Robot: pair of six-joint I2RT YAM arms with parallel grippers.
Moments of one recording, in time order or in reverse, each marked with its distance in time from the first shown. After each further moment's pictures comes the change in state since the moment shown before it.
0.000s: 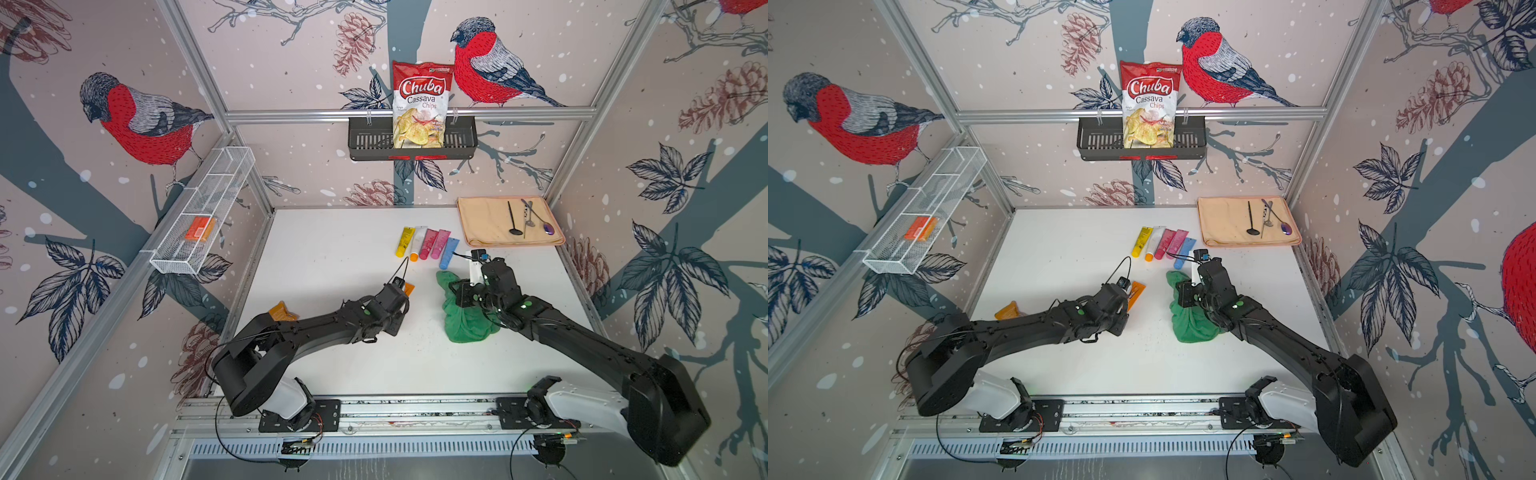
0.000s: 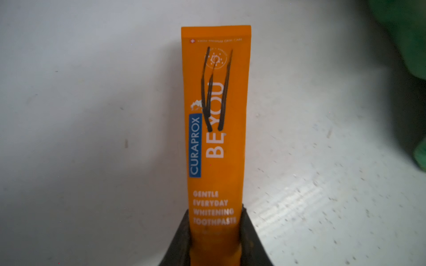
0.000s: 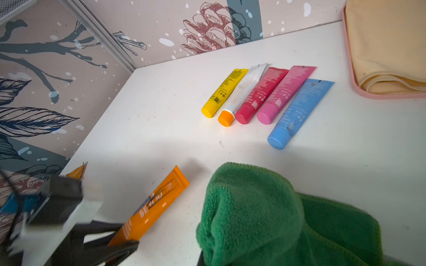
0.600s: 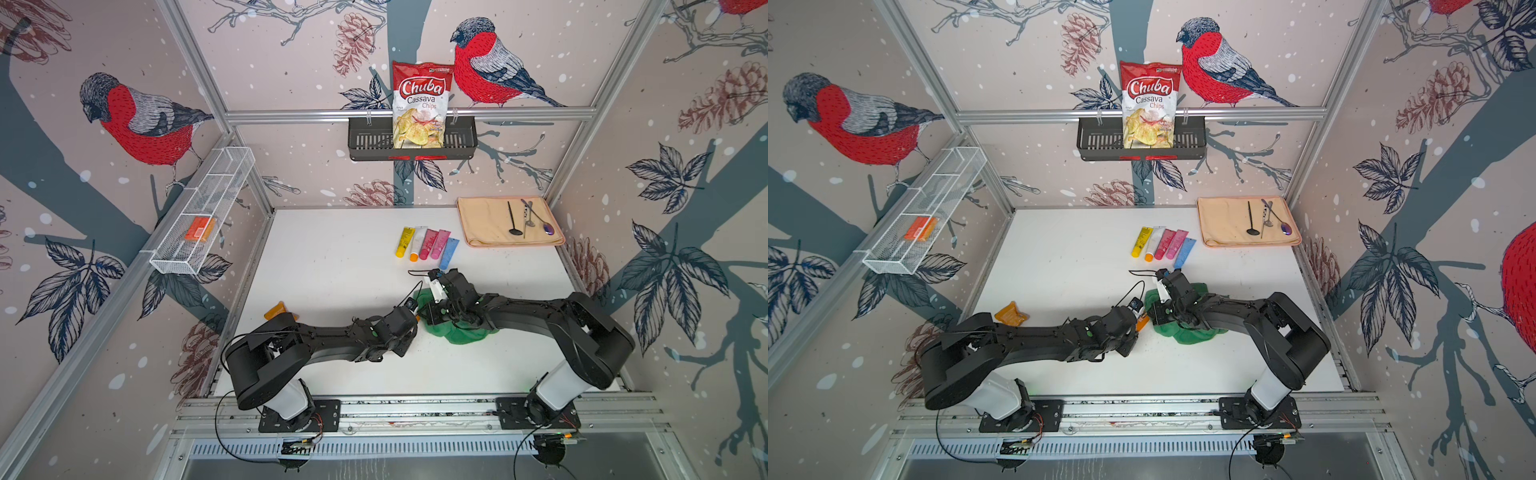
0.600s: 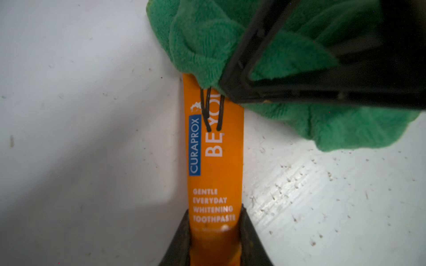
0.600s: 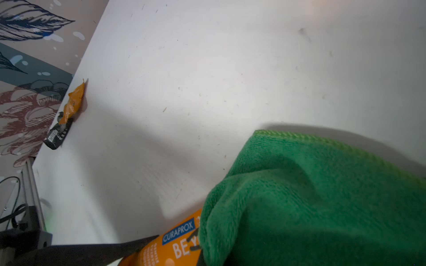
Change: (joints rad) left arm -0.112 0.081 -0.103 0.207 0.019 0.005; right arm 0.175 0.434 0.042 0.175 -0.183 0.035
